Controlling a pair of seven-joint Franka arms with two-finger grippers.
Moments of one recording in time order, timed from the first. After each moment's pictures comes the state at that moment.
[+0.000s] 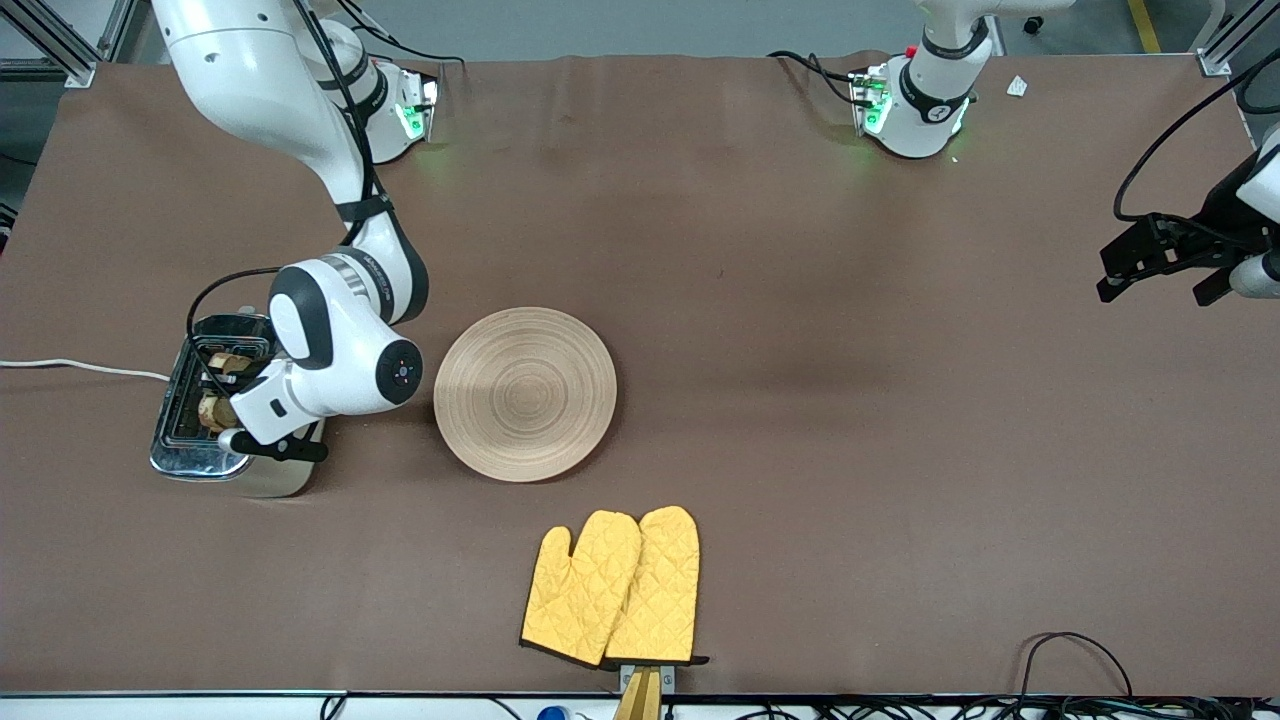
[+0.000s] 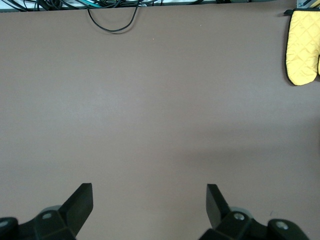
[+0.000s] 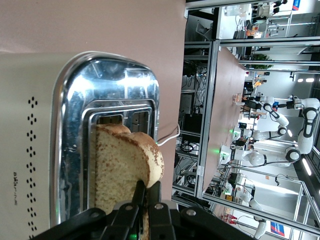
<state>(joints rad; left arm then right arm) -0.07 0.01 0.00 -1.54 -0.01 1.69 0.00 0.46 0.53 -0.18 -1.67 -0.88 1.59 0.59</state>
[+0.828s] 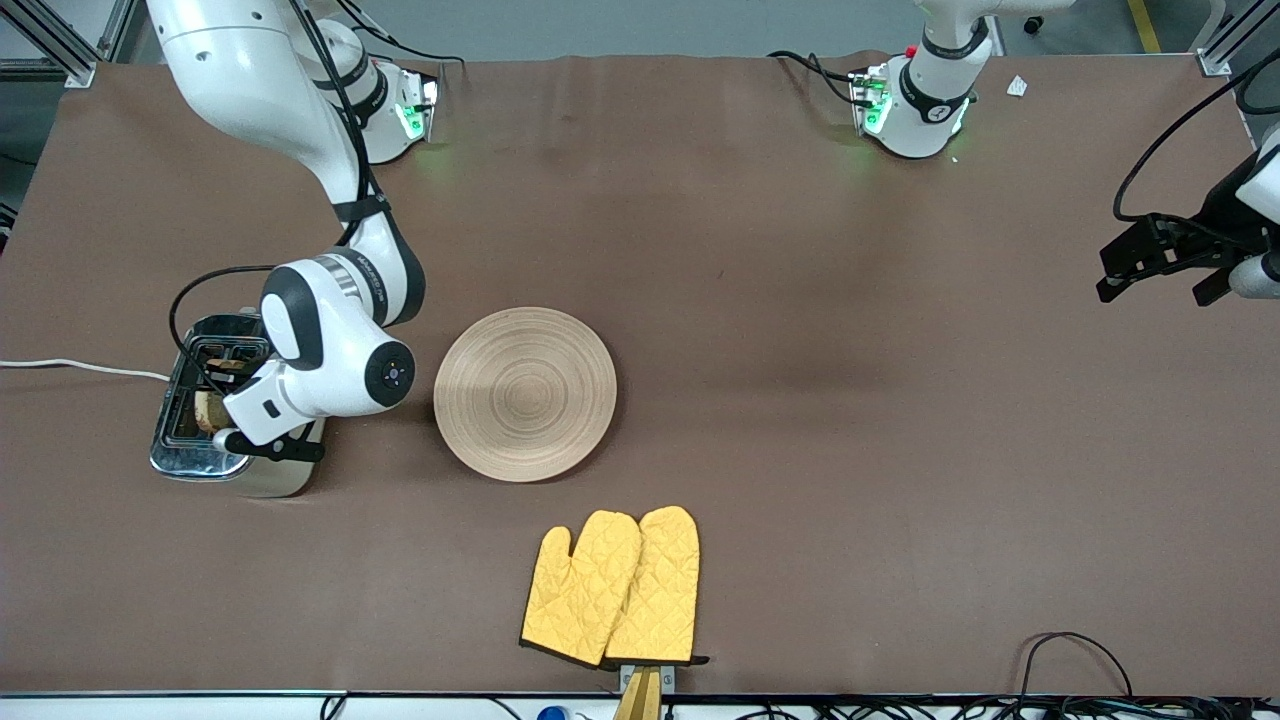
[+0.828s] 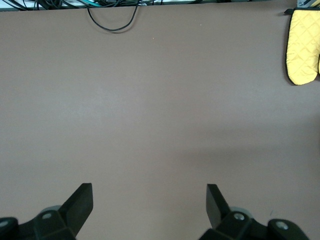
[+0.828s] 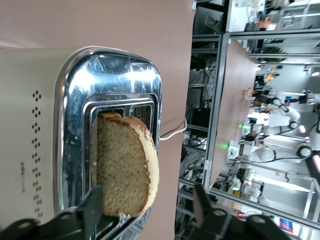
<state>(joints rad) -0.07 0.01 0.00 -1.55 -0.01 1.69 -0.01 0.46 0.52 -0.18 -1.62 -0.81 1.56 0.53</state>
